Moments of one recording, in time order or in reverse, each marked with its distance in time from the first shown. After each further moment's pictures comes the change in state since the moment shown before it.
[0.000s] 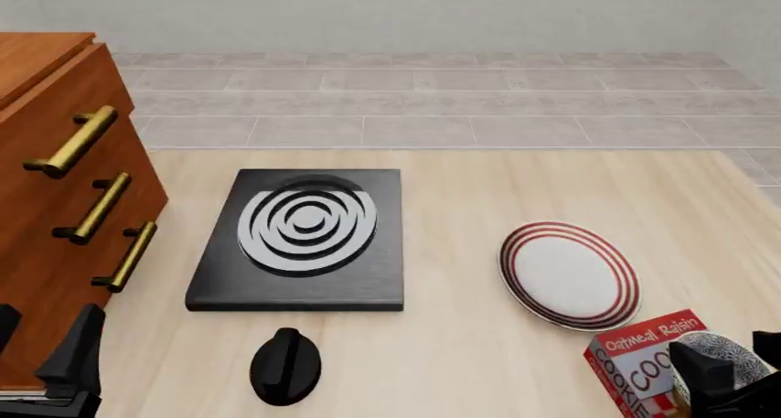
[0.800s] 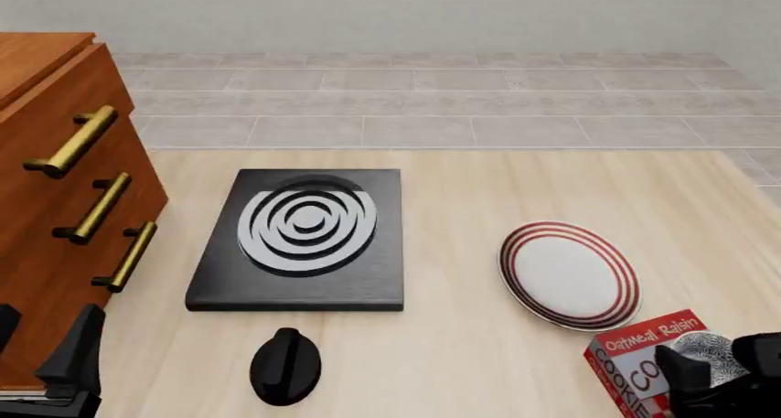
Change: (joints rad) left arm 0.000 0.000 0.000 0.000 0.000; right arm -0.028 0.048 0.113 -0.147 0.040
